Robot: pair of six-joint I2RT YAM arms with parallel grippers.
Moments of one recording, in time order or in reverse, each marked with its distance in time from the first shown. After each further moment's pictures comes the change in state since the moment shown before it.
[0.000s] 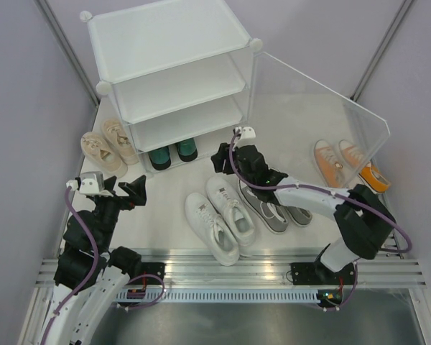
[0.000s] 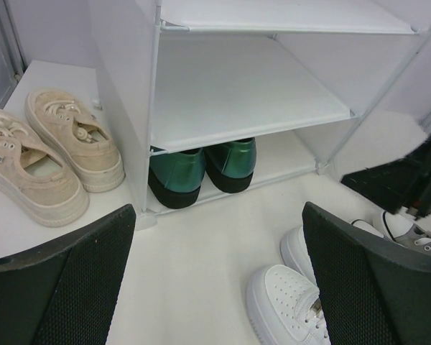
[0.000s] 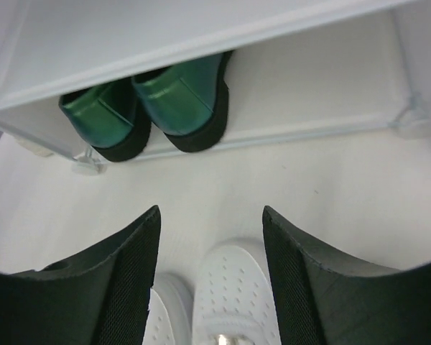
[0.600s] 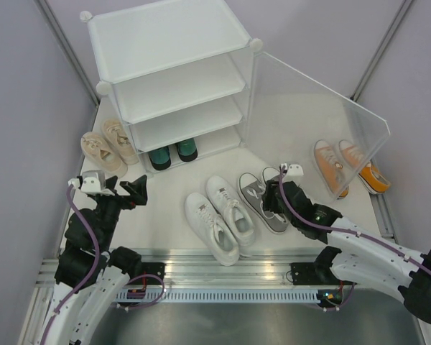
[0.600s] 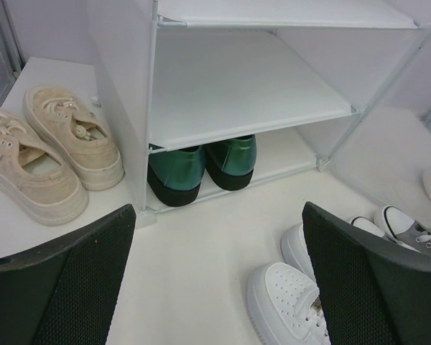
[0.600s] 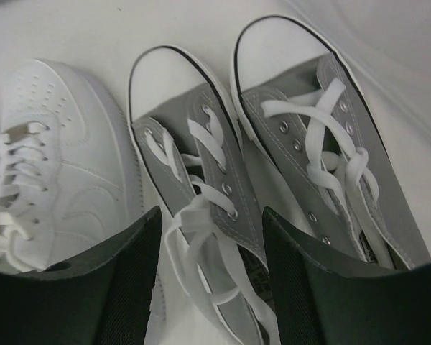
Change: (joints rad) left arm 0.000 0.013 0.000 0.000 0.005 0.000; right arm 0.000 -0.713 -0.417 -0.622 0.166 0.097
